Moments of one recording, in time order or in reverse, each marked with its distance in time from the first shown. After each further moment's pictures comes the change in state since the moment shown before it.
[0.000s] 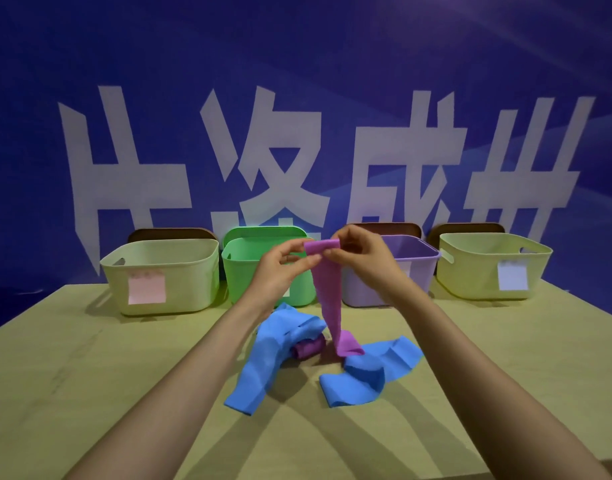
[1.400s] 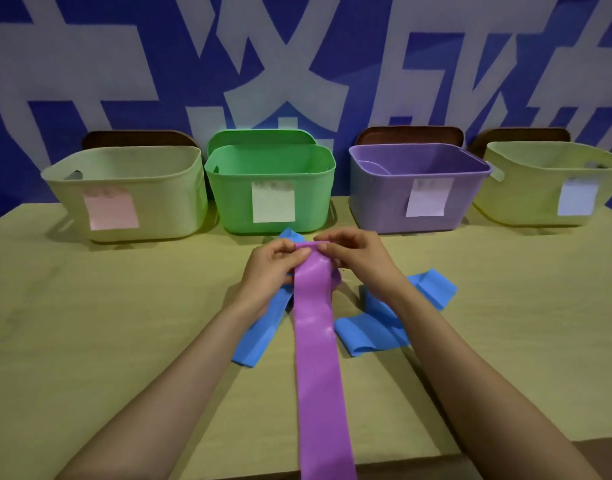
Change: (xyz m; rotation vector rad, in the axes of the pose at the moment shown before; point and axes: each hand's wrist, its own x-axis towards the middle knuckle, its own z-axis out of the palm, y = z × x) left_hand -0.018 -0.131 -0.009 -0.083 0.043 -0.376; right_hand -0.018 0.135 0.059 0.175 -0.039 0.346
